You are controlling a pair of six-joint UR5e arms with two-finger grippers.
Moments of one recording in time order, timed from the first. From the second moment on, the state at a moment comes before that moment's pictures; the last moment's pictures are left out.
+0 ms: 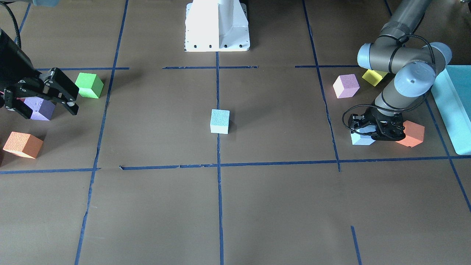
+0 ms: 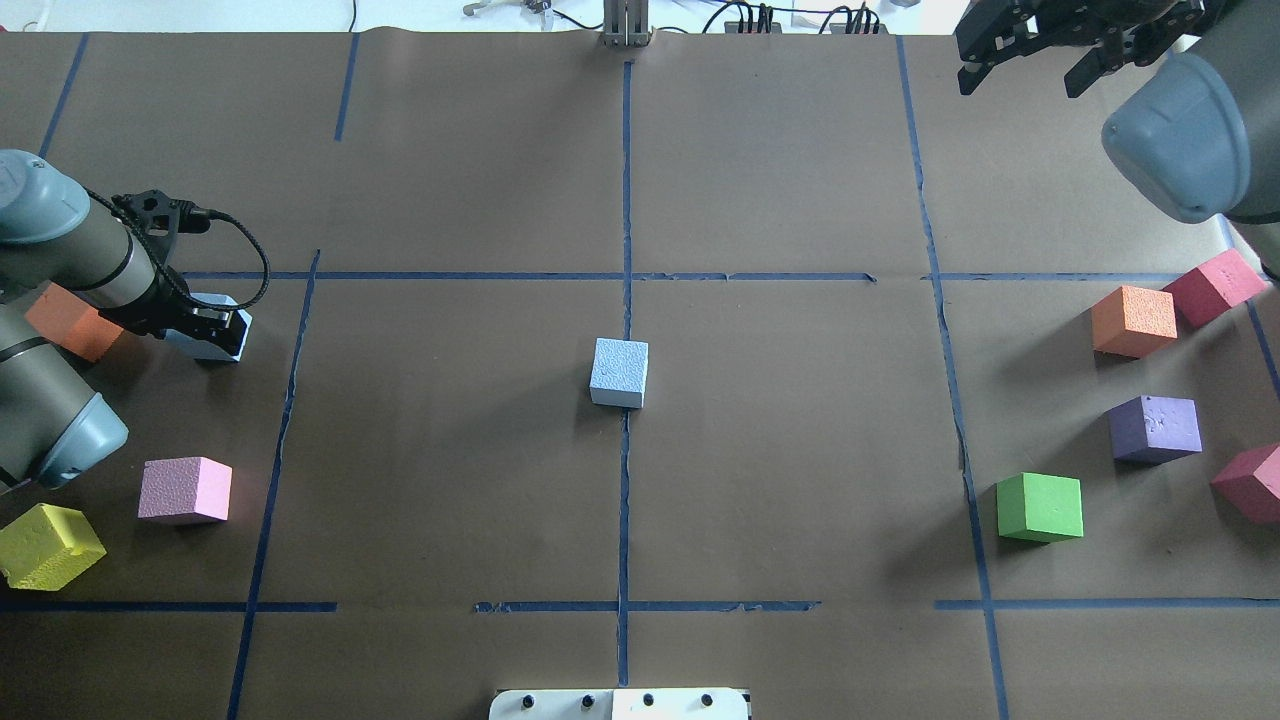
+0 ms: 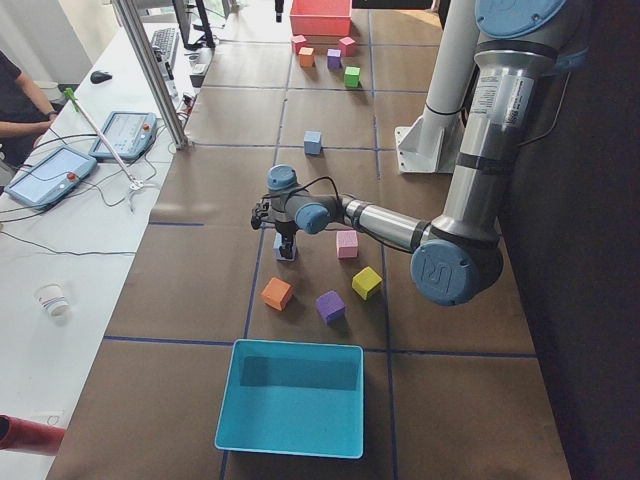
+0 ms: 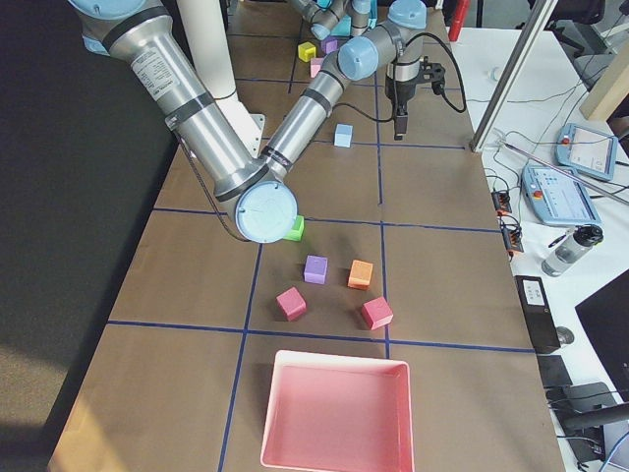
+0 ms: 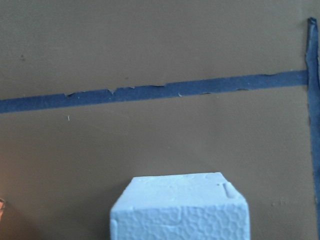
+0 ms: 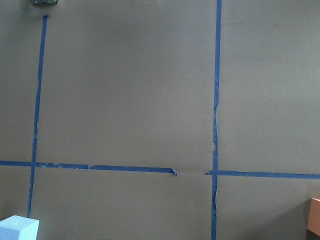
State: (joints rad) left arm -0.88 -1.77 -1.57 -1.92 -2.11 -0.76; right arm 1.15 -0.95 1.92 -1.98 2.24 0.64
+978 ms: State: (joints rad) left arm -0.89 -1.97 -1.88 -1.42 -2.13 -0.78; right arm 1.27 -1.11 1.94 -1.97 2.31 0.41
